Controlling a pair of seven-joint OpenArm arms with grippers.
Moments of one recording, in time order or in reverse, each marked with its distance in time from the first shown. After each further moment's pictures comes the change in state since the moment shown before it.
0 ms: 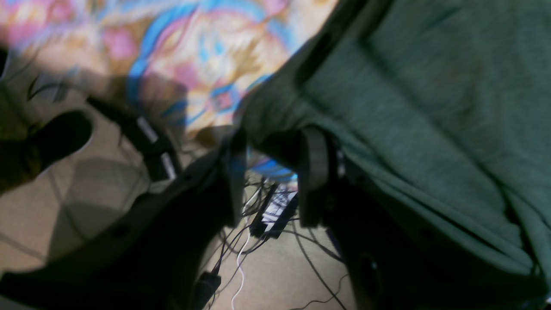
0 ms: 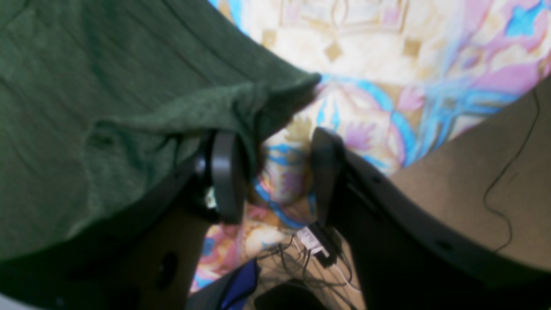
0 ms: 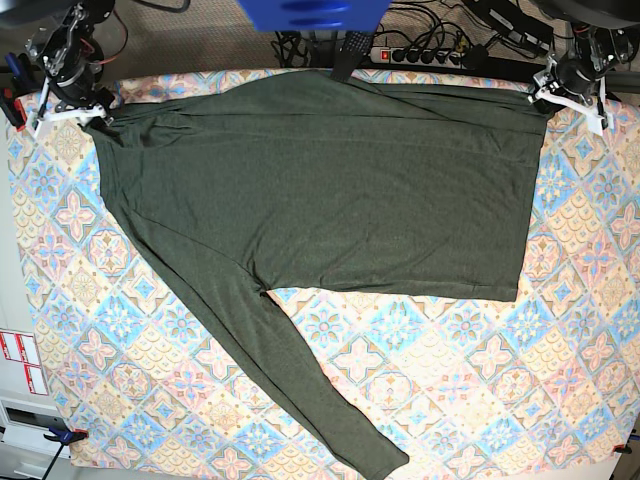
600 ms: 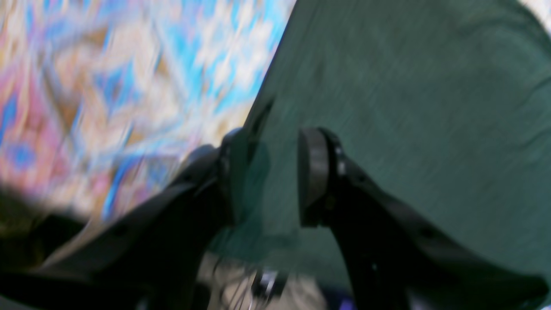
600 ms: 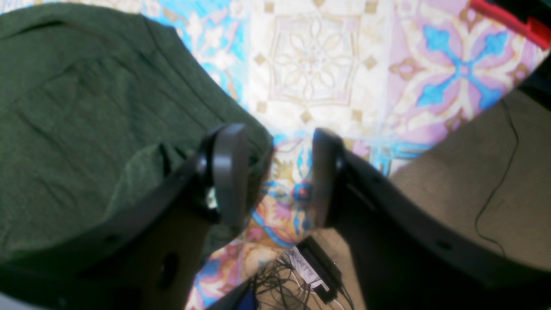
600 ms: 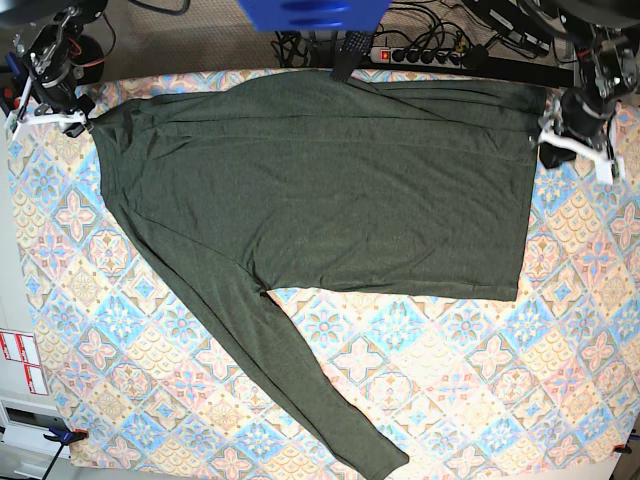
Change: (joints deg) left arm -5.4 0.1 0.0 14.1 0.4 0.6 0.5; right arm -0.1 -0.9 4.0 4.9 0.0 0.0 0.4
